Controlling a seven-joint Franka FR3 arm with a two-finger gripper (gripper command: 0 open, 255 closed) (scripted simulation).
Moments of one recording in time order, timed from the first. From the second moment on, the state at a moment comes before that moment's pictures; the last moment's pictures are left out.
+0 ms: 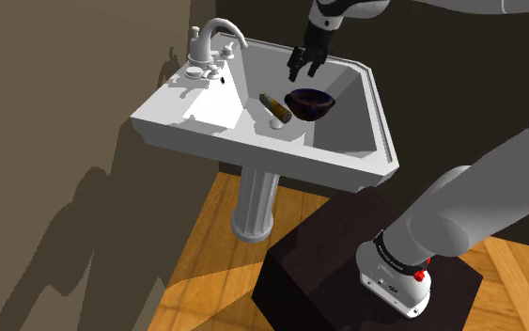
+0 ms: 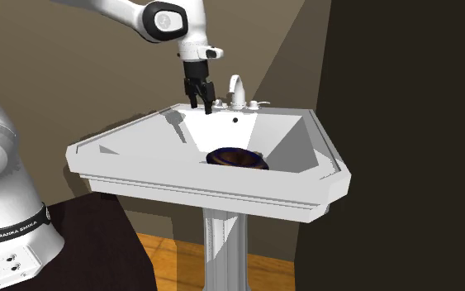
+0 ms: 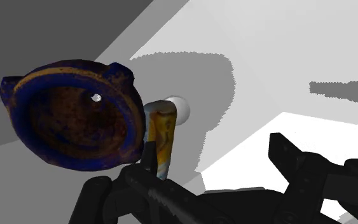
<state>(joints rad) 0.00 -0.16 -0.17 -2.07 0.05 2.01 -0.18</state>
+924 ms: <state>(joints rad) -0.07 0.41 -0.19 -1.64 0.21 2.02 -0.36</state>
